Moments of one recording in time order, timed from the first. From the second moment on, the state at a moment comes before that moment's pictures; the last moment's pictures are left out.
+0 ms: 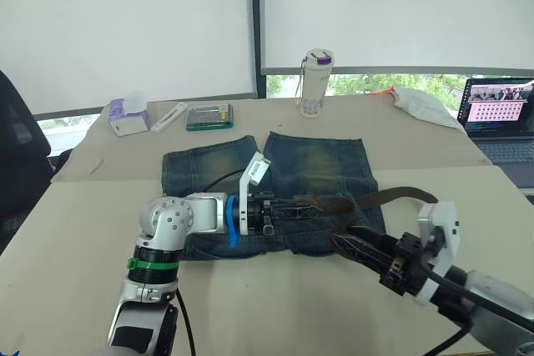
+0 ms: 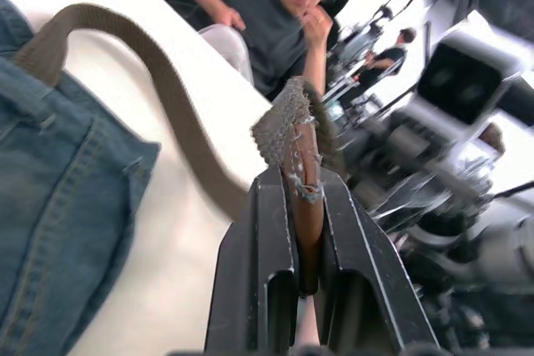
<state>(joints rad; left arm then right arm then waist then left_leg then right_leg) -0.67 0.23 0.06 -0.07 -1.01 1.35 -0.71 0.18 -0.58 -0.37 -0.92 1.15 0.92 0.28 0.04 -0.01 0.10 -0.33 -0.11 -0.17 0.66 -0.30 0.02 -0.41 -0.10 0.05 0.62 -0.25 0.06</state>
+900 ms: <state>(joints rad) -0.69 0.33 -0.02 -0.04 -0.92 1.32 -0.73 0.58 -1.05 -0.60 -0.93 0.69 0.80 0.50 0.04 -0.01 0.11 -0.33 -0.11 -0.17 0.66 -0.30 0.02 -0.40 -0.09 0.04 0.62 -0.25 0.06</state>
